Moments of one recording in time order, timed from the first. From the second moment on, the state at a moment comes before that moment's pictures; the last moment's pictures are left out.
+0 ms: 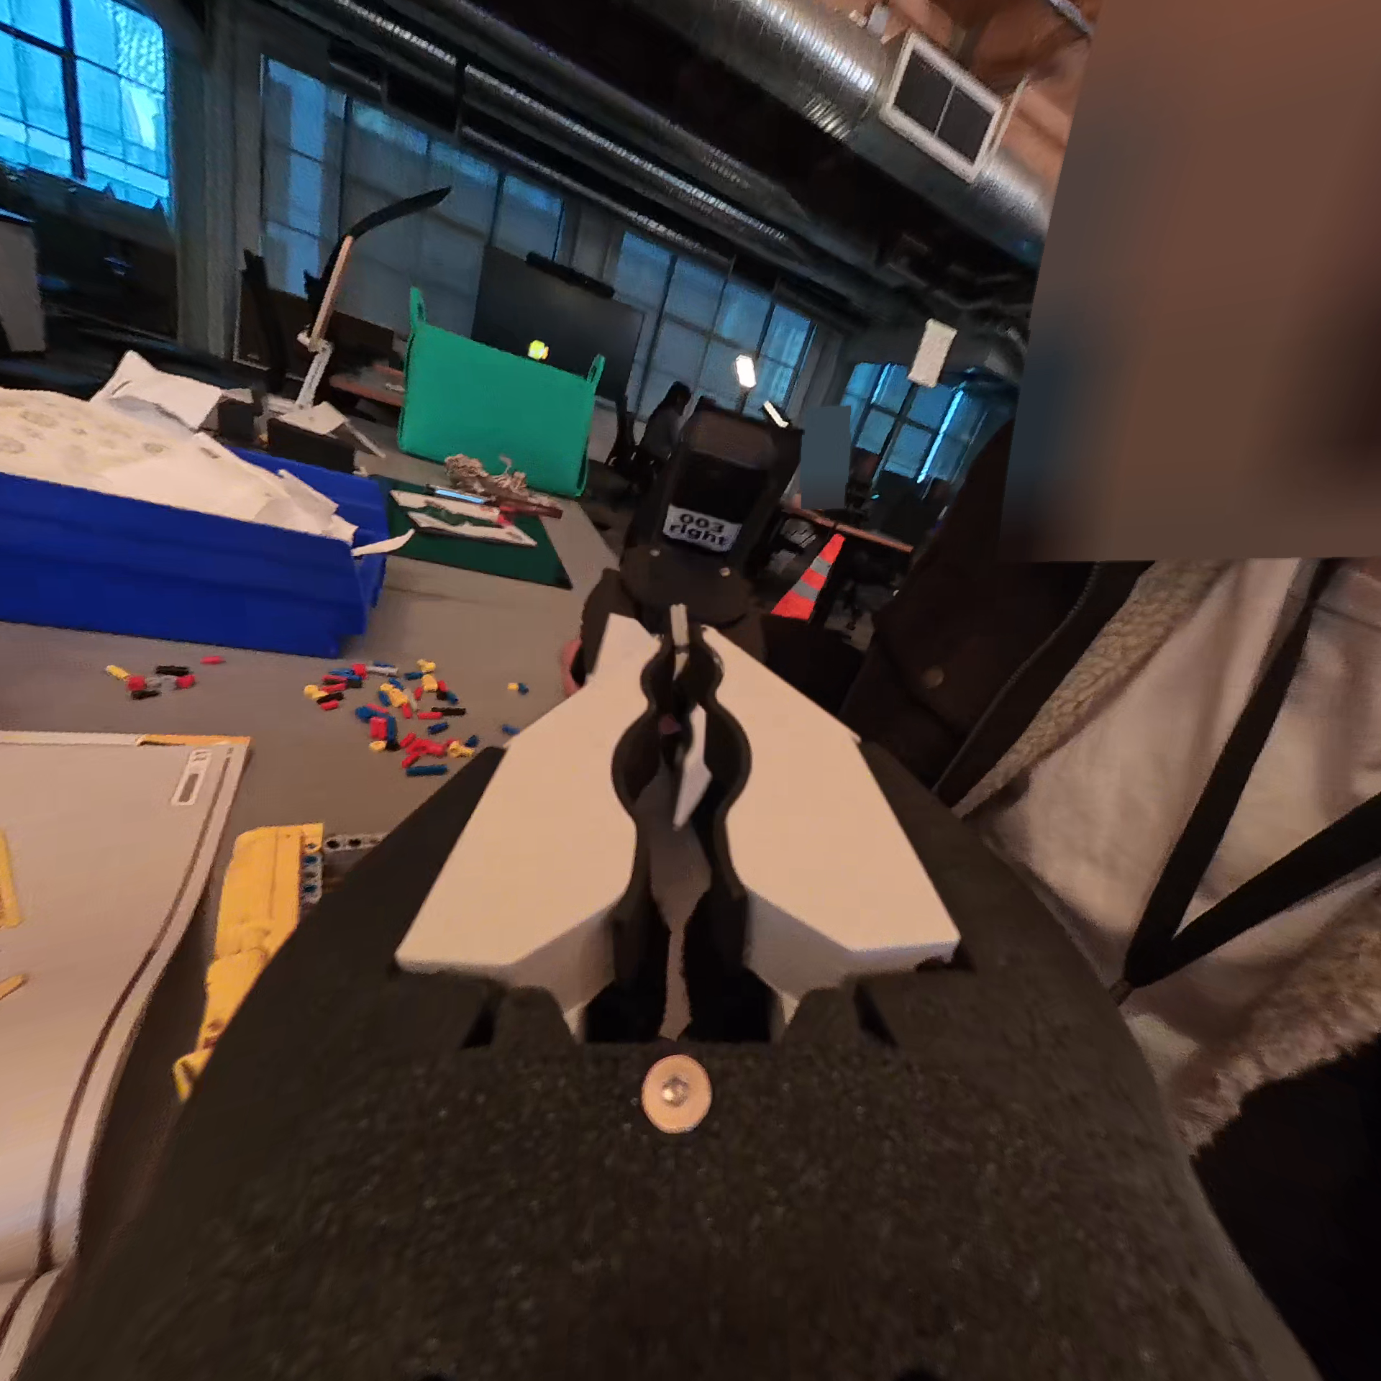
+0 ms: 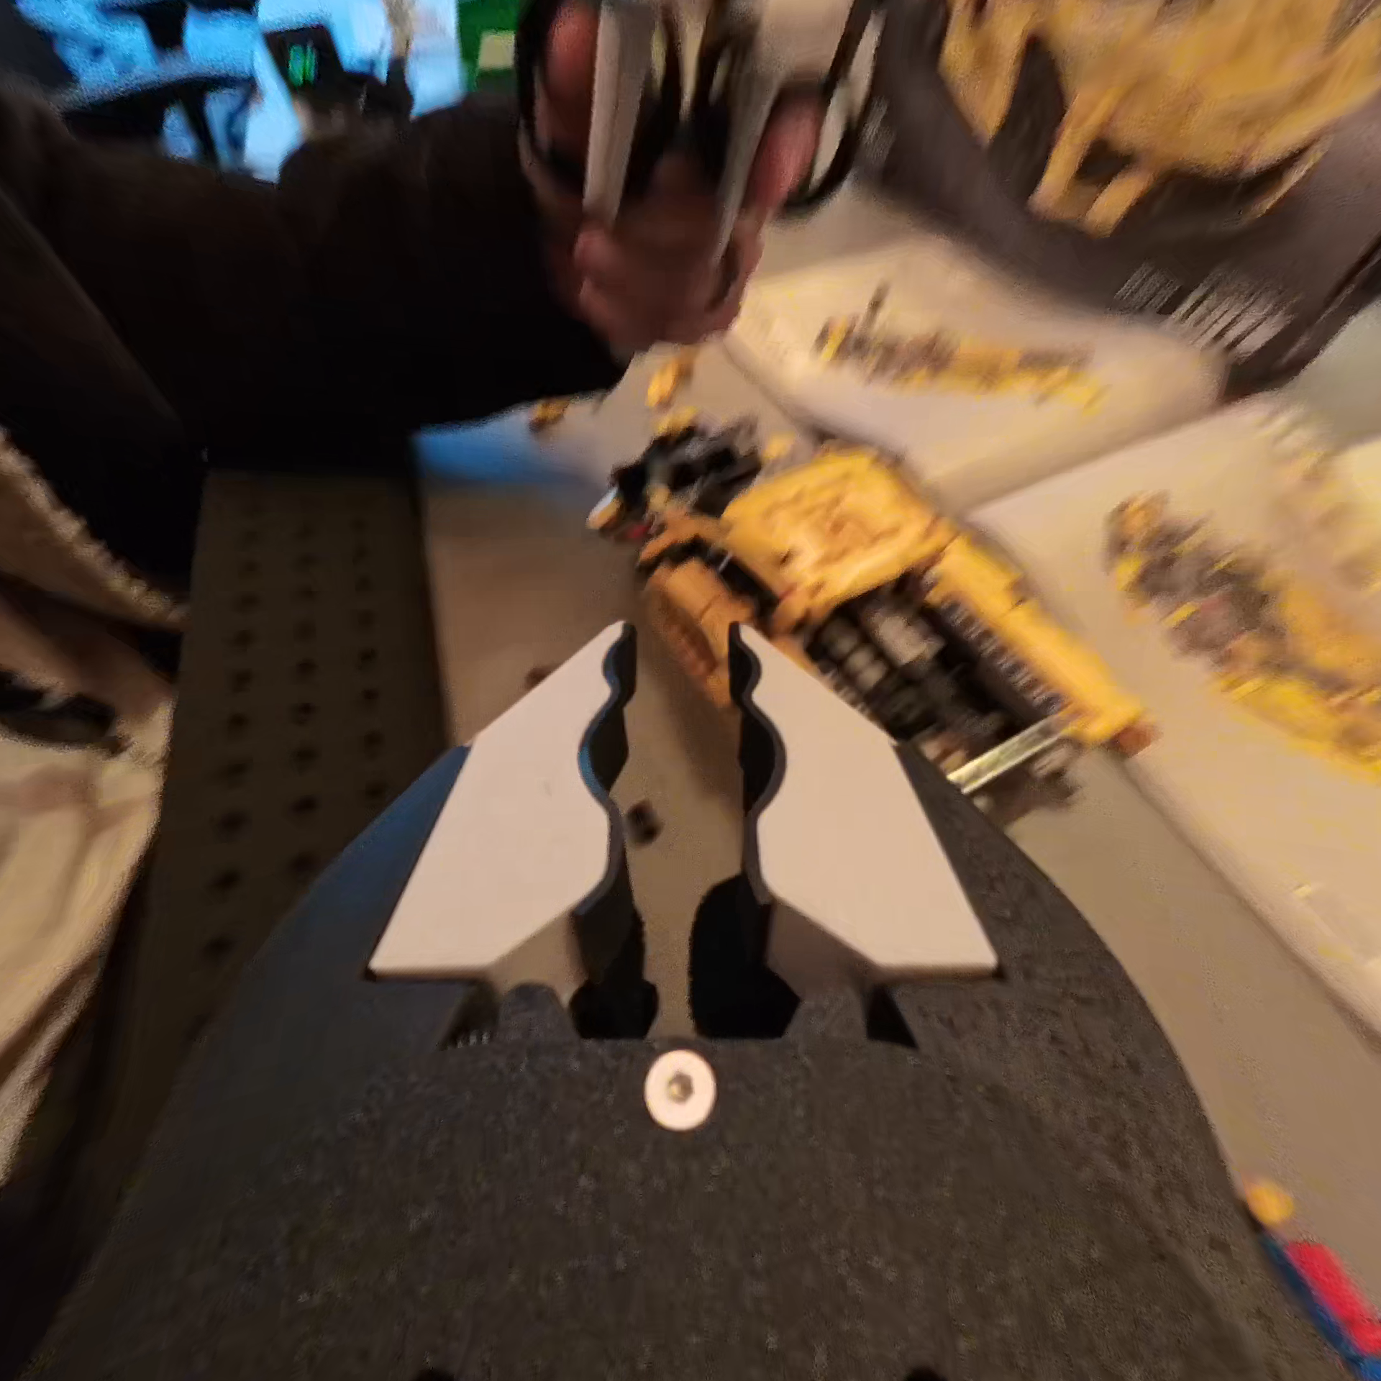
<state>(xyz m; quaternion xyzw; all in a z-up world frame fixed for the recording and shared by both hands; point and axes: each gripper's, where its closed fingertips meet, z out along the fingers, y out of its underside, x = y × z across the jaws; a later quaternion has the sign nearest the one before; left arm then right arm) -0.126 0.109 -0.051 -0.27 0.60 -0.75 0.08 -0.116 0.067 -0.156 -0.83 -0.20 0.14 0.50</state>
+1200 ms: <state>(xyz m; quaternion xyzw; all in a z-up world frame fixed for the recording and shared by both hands) -0.119 0.116 -0.065 -0.30 0.60 -0.74 0.06 -0.124 0.032 -0.249 -0.91 -0.30 0.04 0.30</state>
